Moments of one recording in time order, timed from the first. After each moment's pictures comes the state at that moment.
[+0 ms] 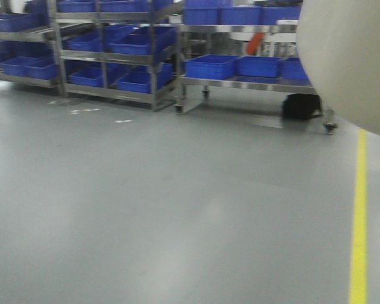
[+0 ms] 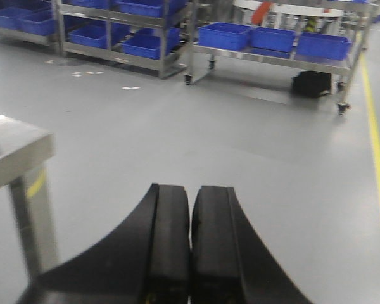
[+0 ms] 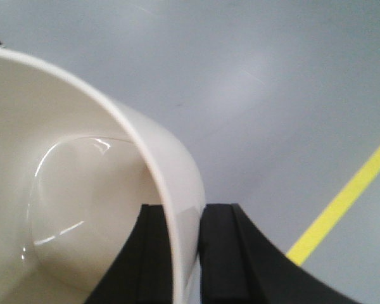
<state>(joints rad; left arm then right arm) -0.10 -0.01 0.01 -0.07 0.19 -0.01 0.45 0.68 -0.81 -0.05 0.79 0.17</state>
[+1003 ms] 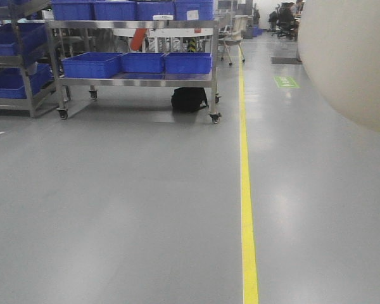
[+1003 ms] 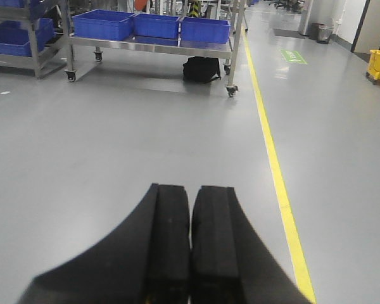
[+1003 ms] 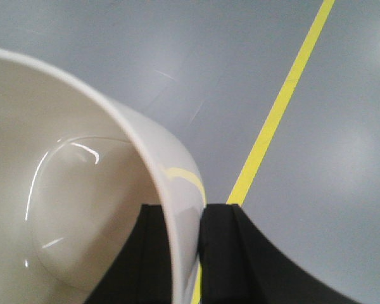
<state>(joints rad) -0.10 -0.01 0.01 -0.07 0.19 -0.01 0.45 0.68 -0.81 -0.05 0.79 0.17</state>
